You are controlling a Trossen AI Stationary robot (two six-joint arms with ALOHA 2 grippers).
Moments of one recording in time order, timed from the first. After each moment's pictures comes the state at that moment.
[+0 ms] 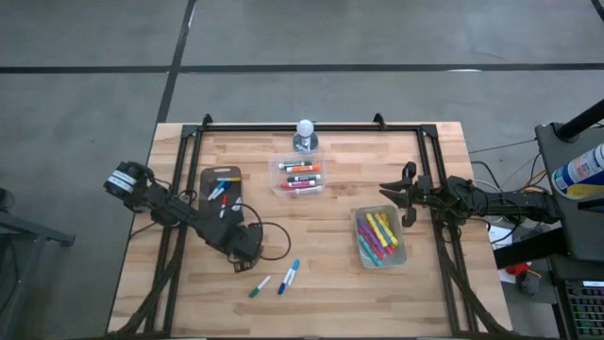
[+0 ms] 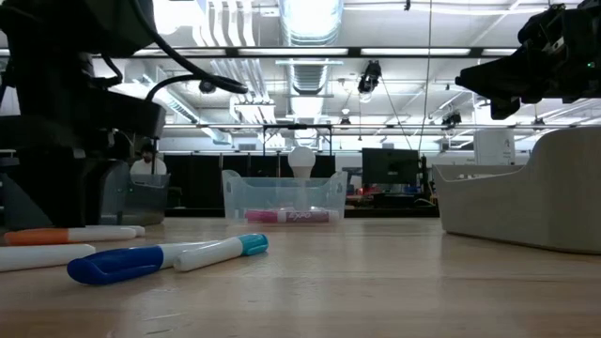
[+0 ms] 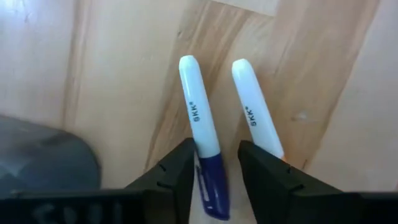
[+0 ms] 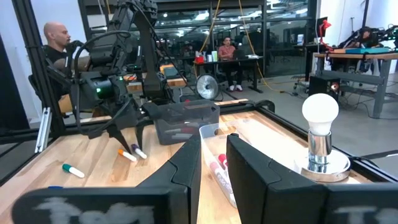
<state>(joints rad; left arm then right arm) -0.45 1.57 0.81 -0.68 -0.17 -0.71 -0.05 0.17 0.01 0.24 0.11 0.10</state>
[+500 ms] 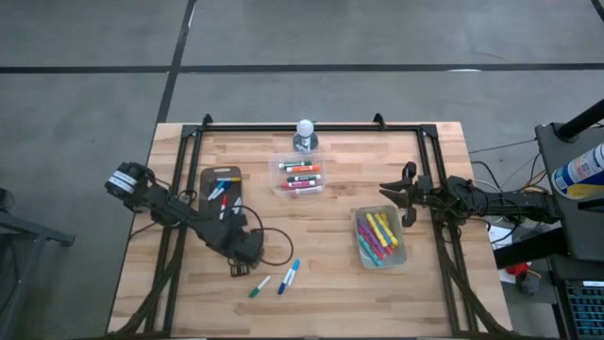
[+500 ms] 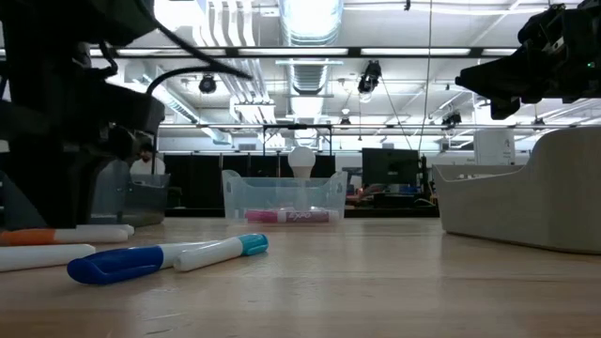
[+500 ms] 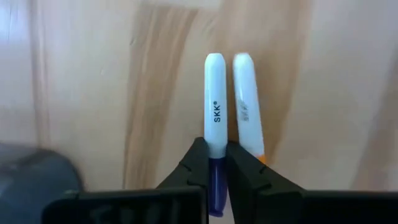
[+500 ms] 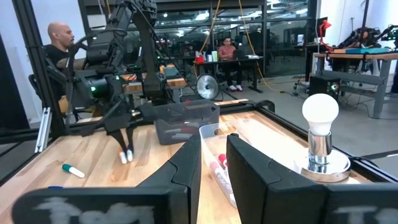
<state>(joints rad) -0.46 1.57 0.85 -0.70 -0.13 -0.59 -0.05 0.17 0.01 0.24 0.11 0.10</state>
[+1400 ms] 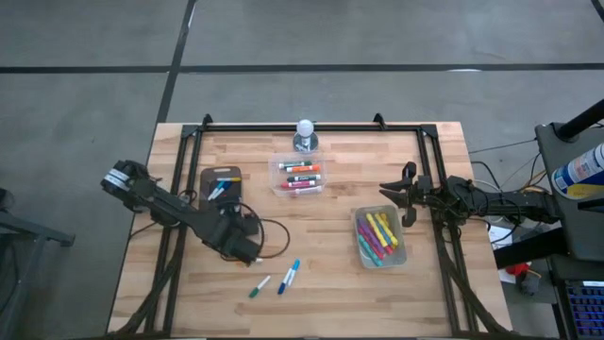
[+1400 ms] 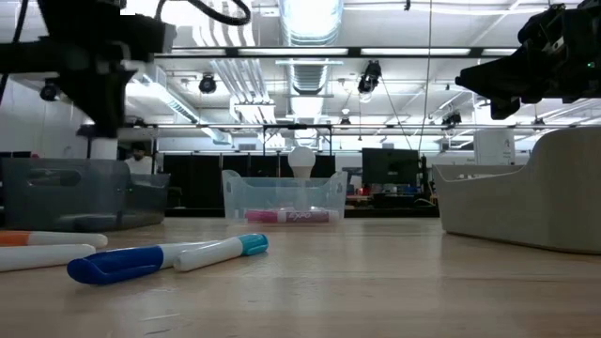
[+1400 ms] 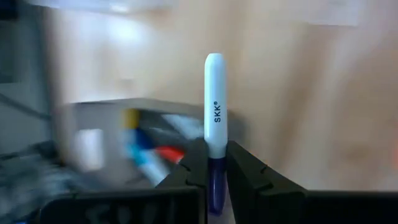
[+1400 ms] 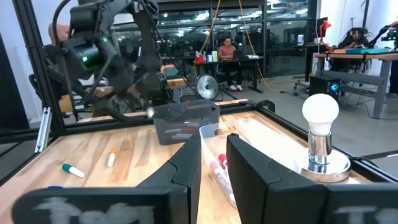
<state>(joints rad) -0.46 1.53 1.14 -1.30 -0.46 -0.60 -0.05 0.17 0.01 0.24 0.11 0.10</state>
